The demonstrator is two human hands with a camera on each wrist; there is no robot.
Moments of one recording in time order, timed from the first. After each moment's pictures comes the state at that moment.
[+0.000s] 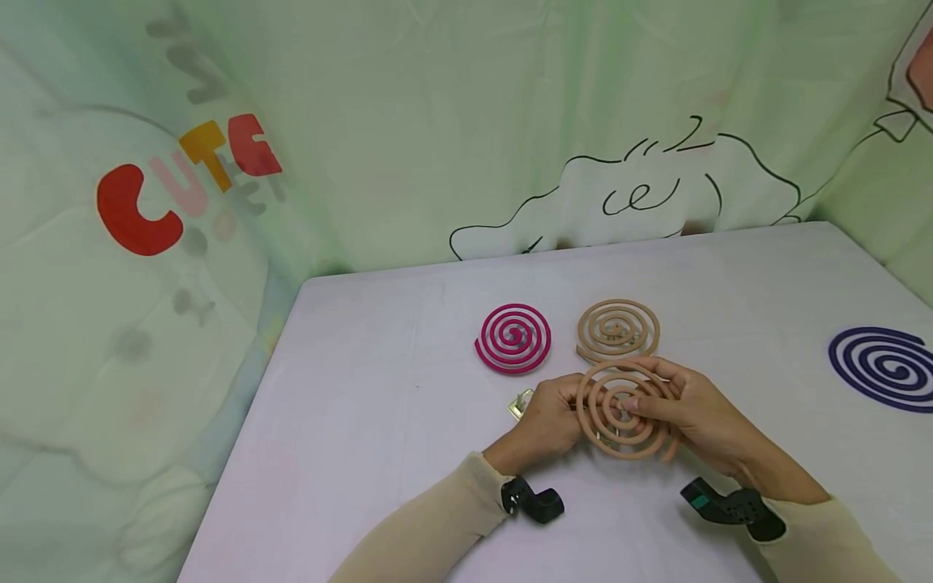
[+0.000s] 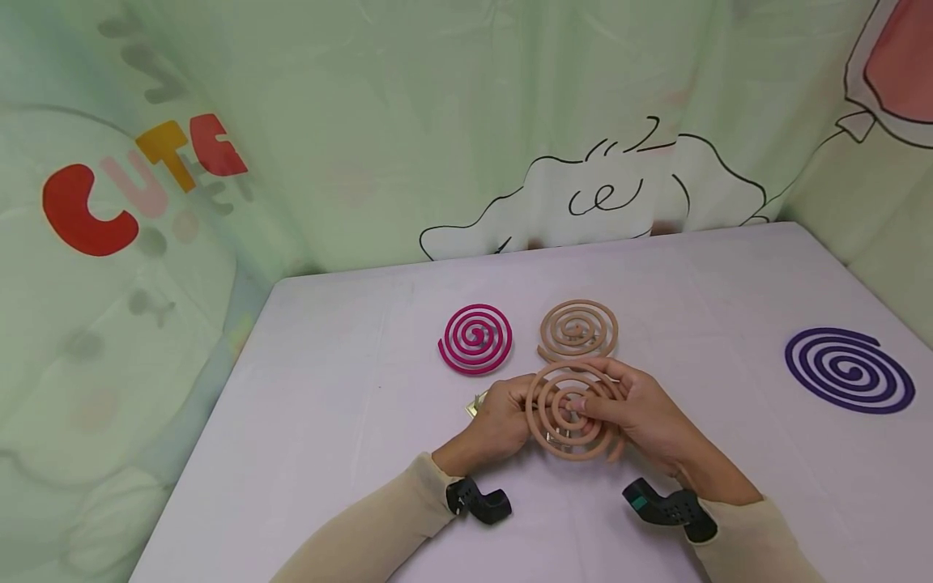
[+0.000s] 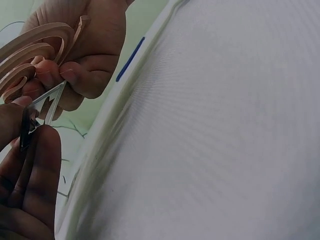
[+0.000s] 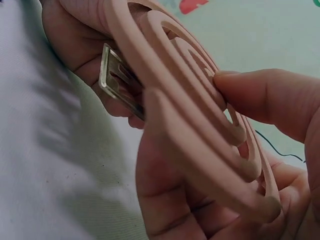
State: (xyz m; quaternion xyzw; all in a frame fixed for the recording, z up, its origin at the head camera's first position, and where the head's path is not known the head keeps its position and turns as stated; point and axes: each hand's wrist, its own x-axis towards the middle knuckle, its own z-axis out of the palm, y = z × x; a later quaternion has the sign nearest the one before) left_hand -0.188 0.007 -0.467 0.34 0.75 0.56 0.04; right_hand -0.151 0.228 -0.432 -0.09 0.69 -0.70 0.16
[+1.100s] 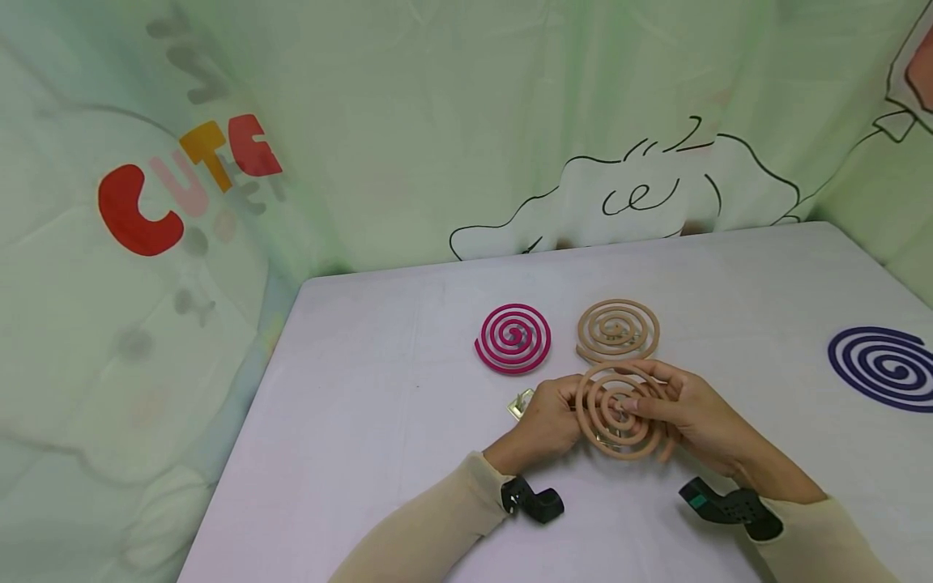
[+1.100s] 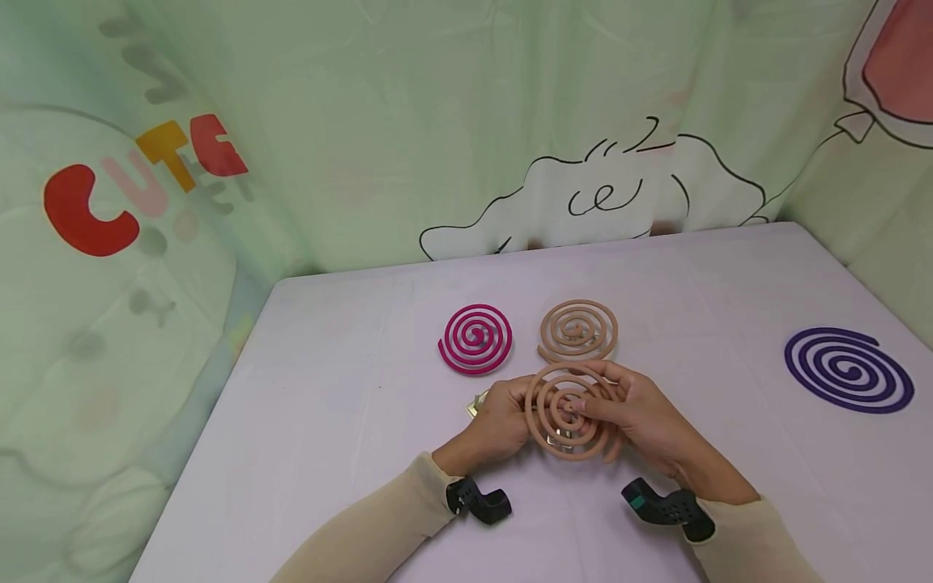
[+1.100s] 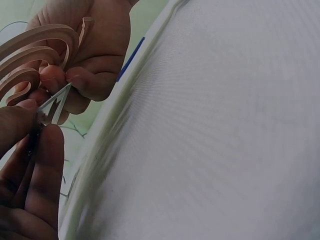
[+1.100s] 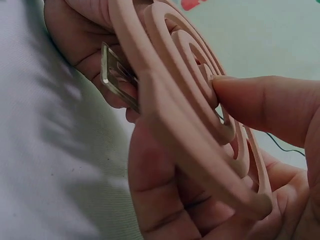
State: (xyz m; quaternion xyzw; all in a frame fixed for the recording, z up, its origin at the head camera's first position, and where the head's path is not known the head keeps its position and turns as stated) left_hand -0.188 0.007 -0.467 0.34 0.74 0.58 0.06; right_hand -0.151 0.229 -0.435 -0.10 0.68 -0.70 0.17
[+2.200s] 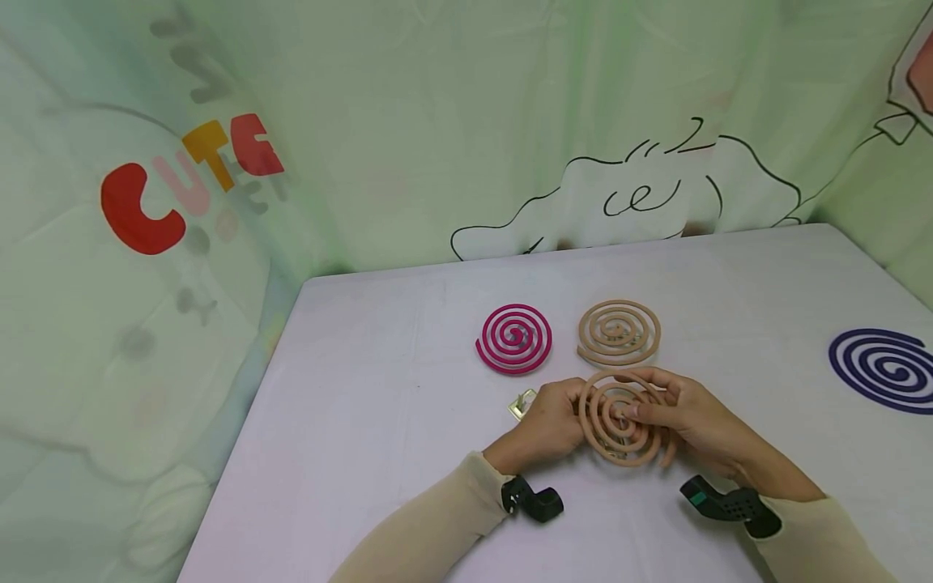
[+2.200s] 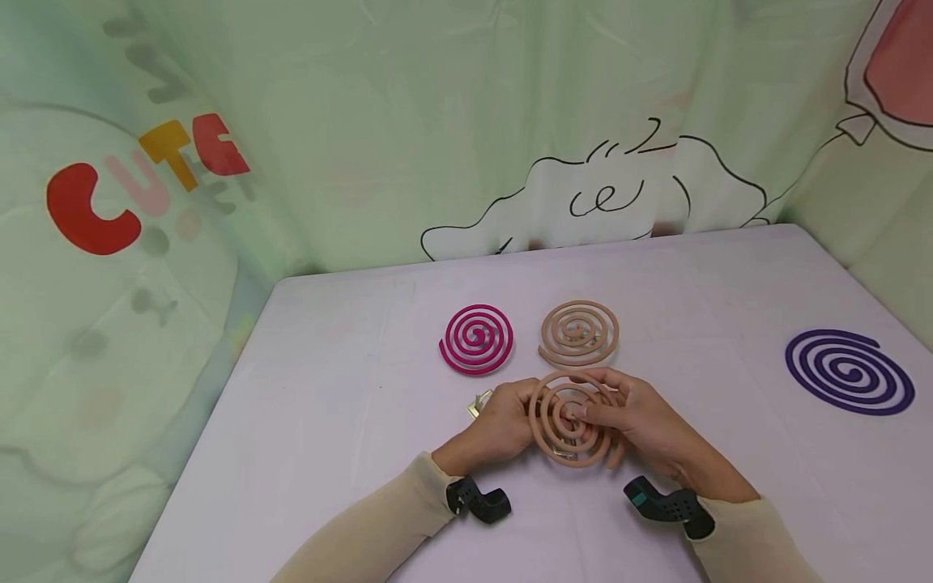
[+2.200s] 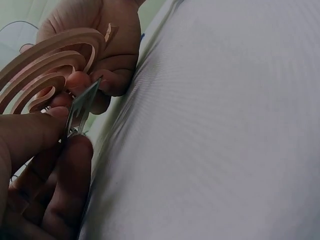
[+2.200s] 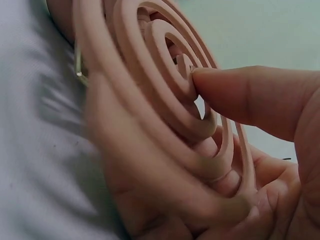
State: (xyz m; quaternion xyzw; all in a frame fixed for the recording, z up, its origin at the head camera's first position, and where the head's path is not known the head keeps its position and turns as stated) left_hand -0.187 0.008 -0.466 0.31 0.79 0.52 0.09; right_hand -0.154 0.232 -0.443 -0.09 0.69 -0.68 0.21
